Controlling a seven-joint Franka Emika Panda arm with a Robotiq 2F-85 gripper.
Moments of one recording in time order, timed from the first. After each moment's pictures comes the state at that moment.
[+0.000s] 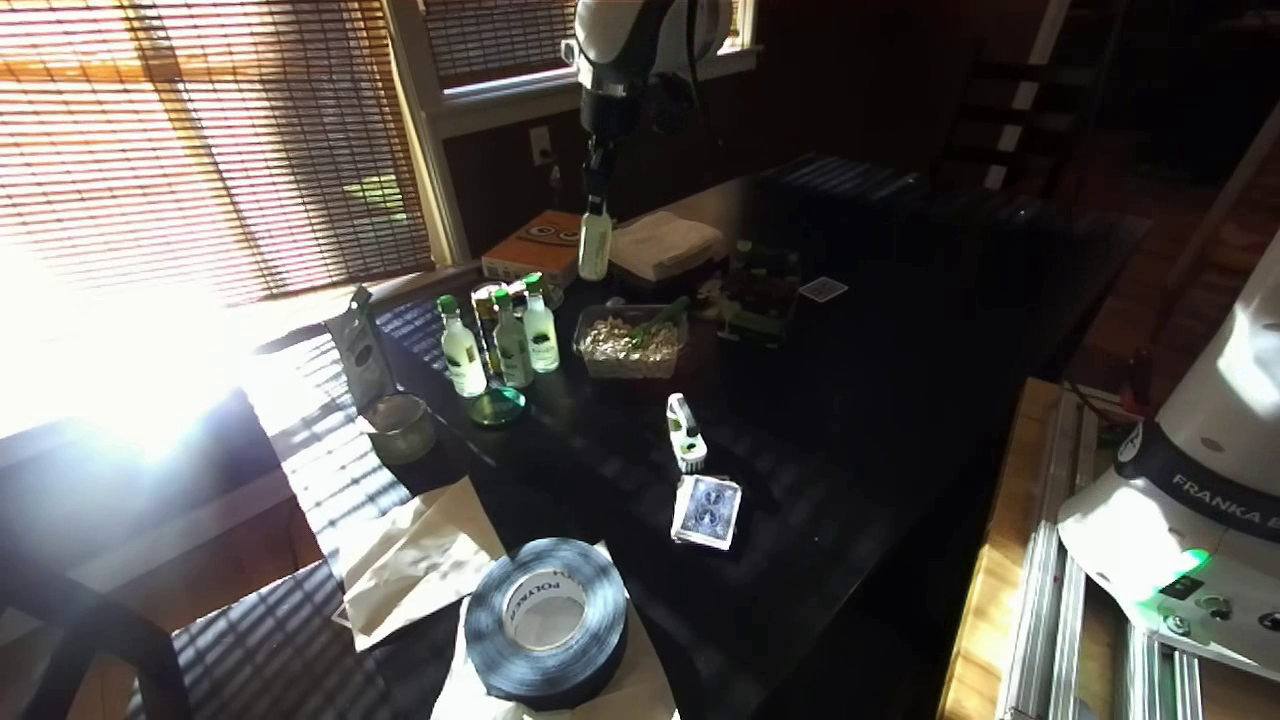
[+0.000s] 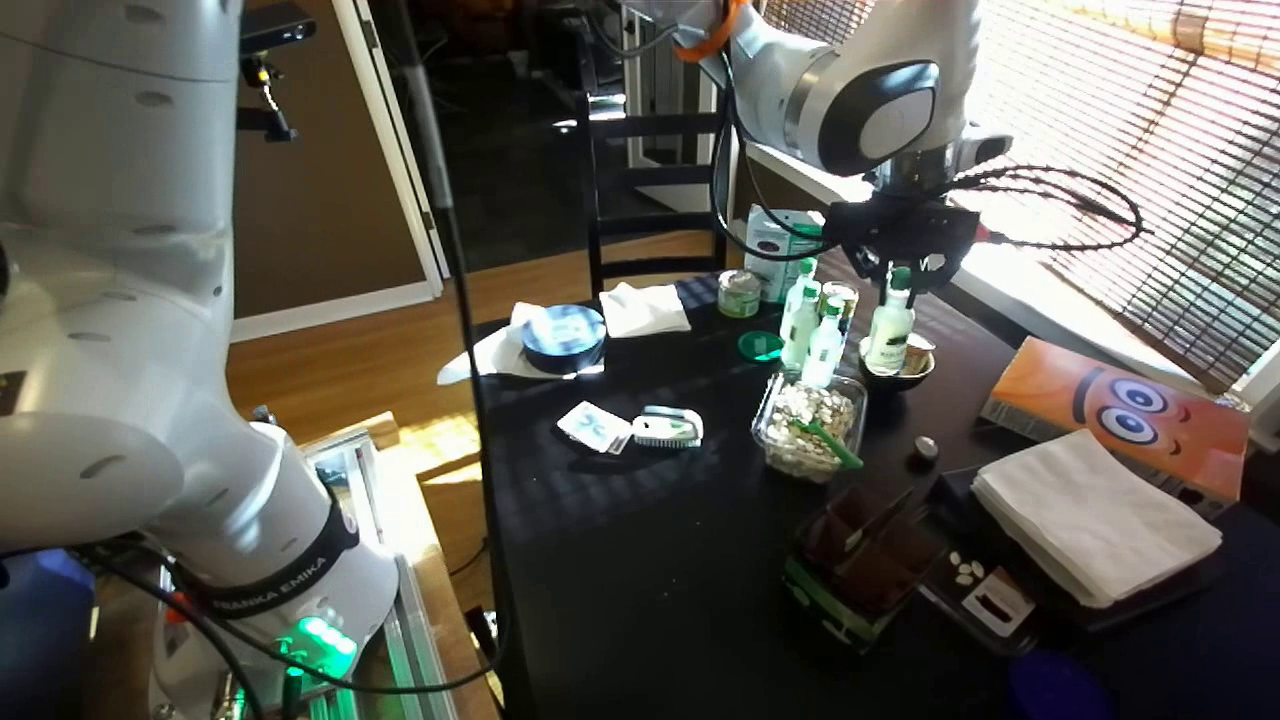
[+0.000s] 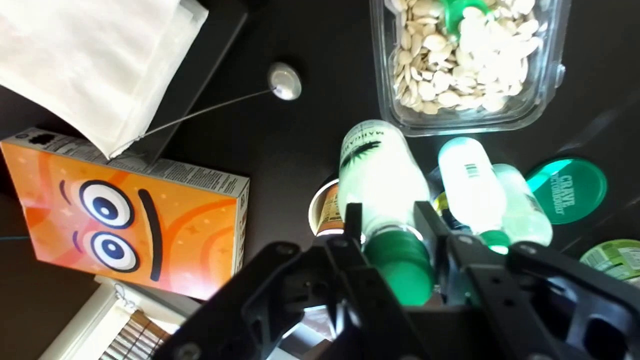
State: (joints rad) arm -0.10 0.47 -0.03 -1.75 -0.03 2.51 -0.55
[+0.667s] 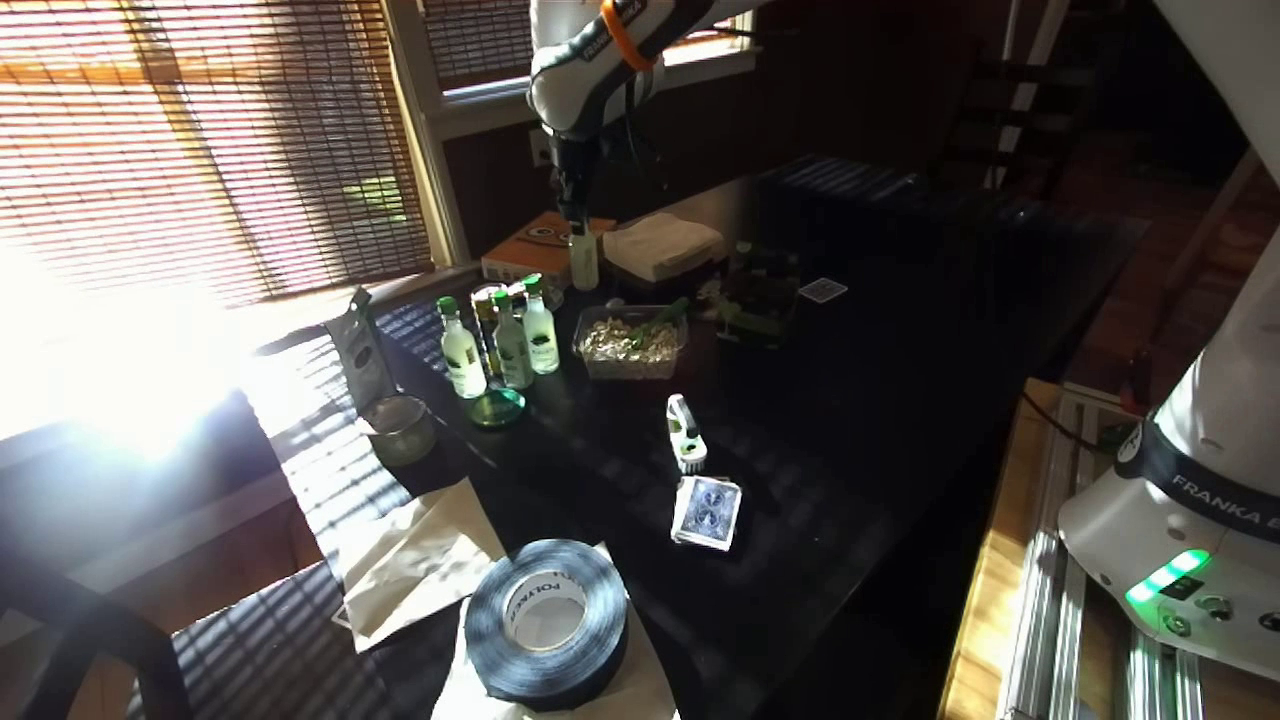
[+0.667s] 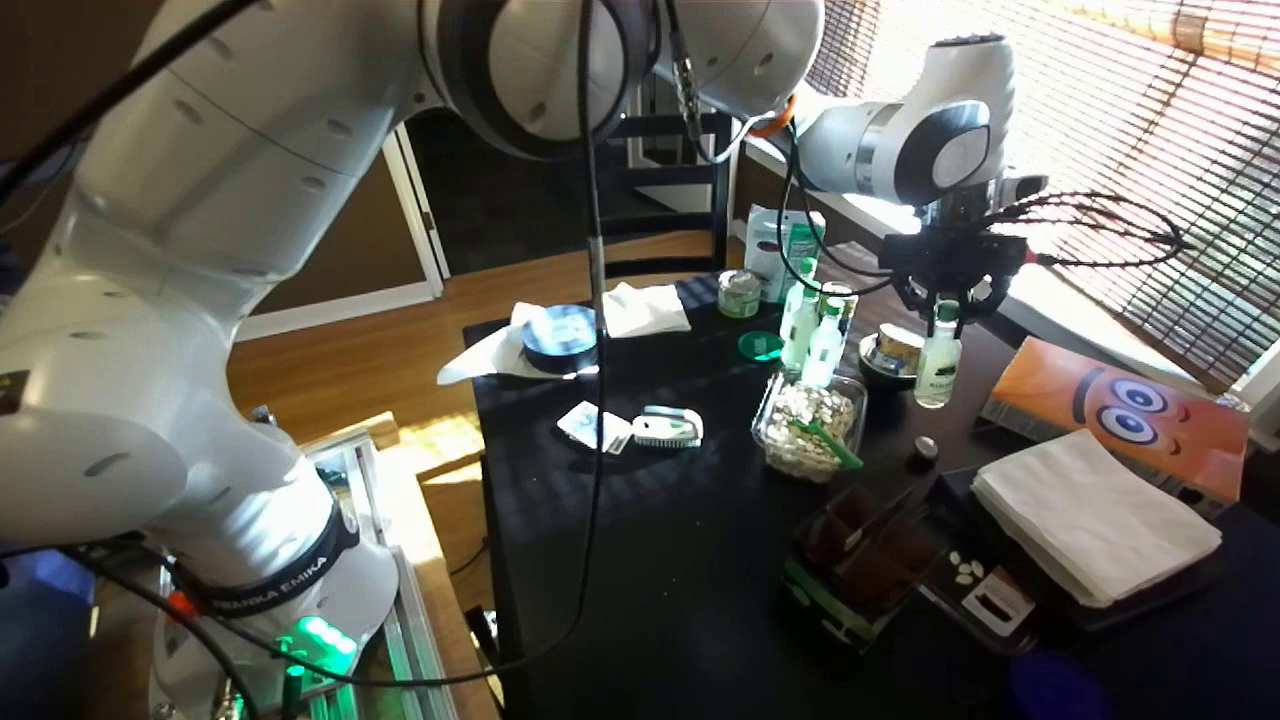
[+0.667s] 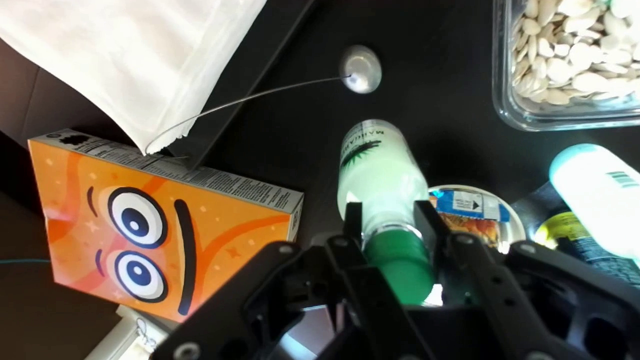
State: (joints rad) arm -0.10 0.84 -0.05 -1.27 -0.18 2.33 -0.45
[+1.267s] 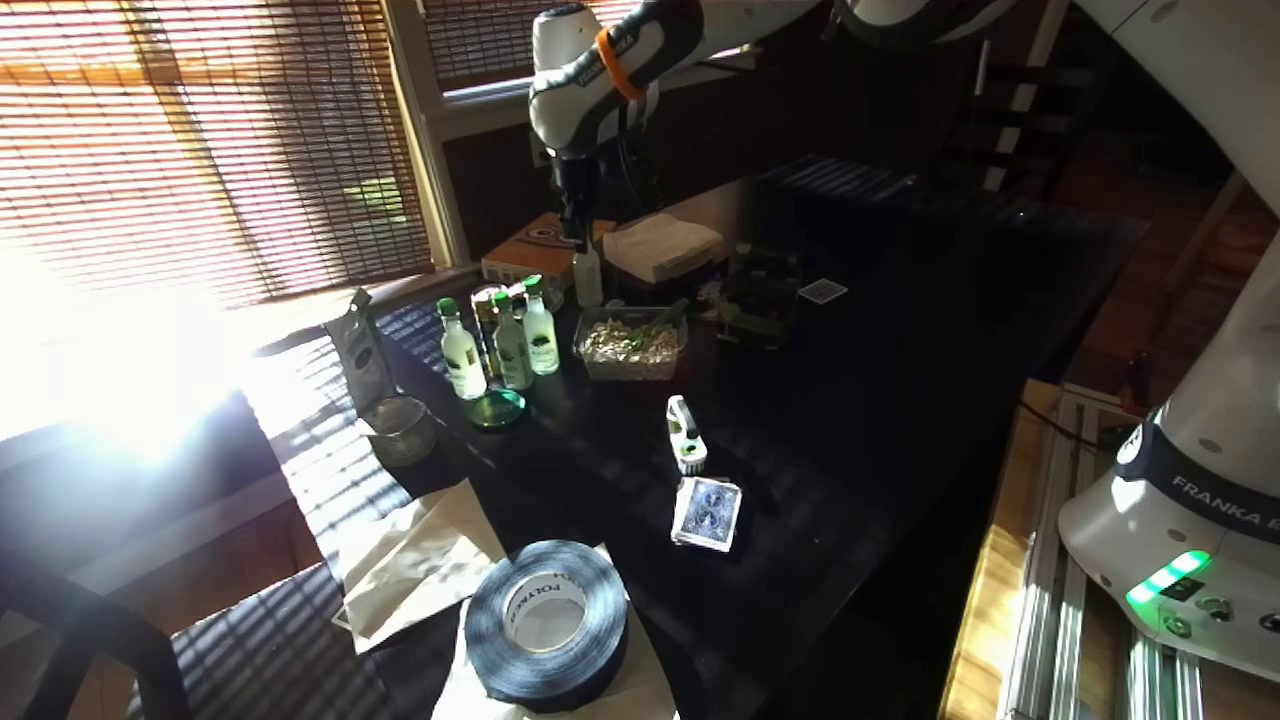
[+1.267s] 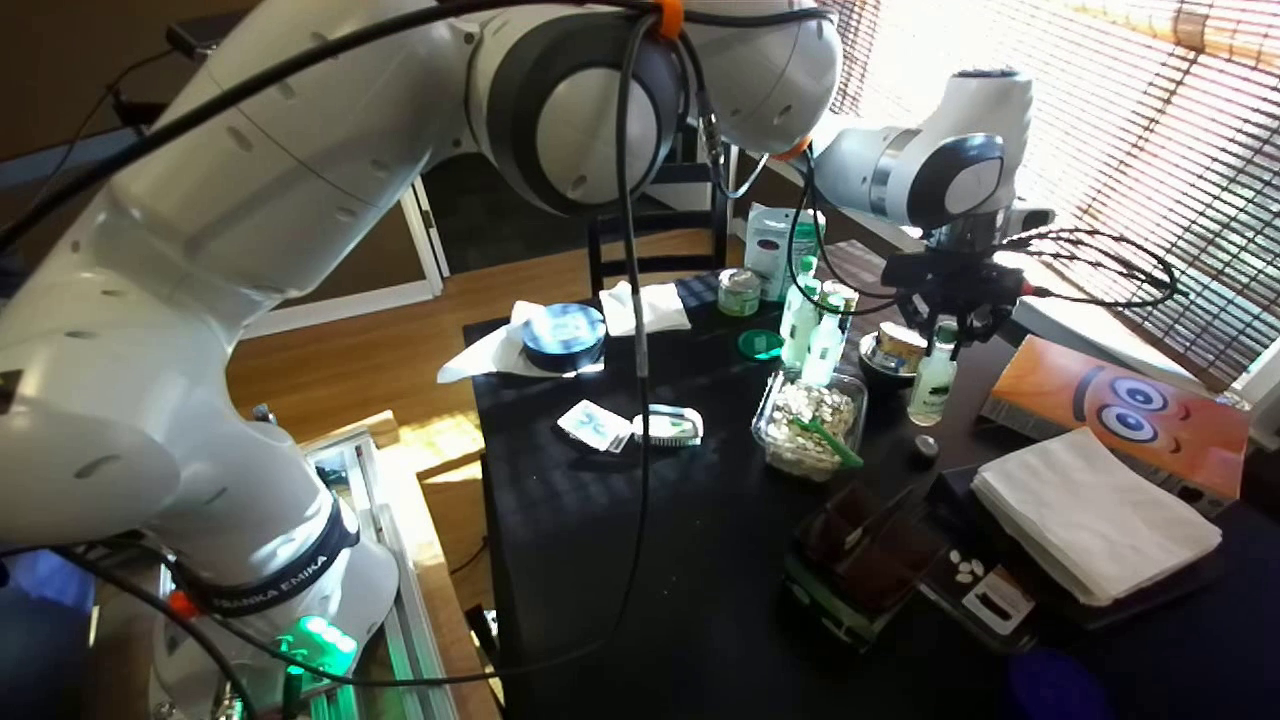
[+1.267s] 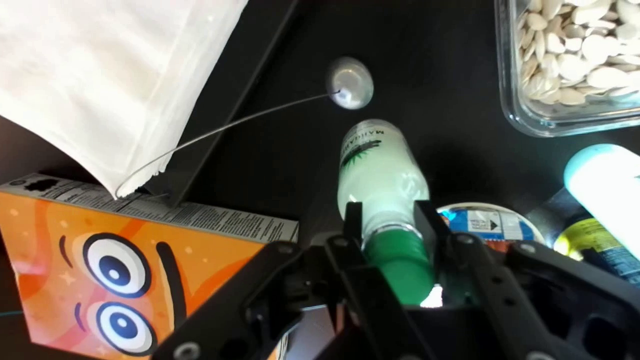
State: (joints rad) arm -0.12 0.95 -0.03 -1.13 -0.15 2.25 -0.42
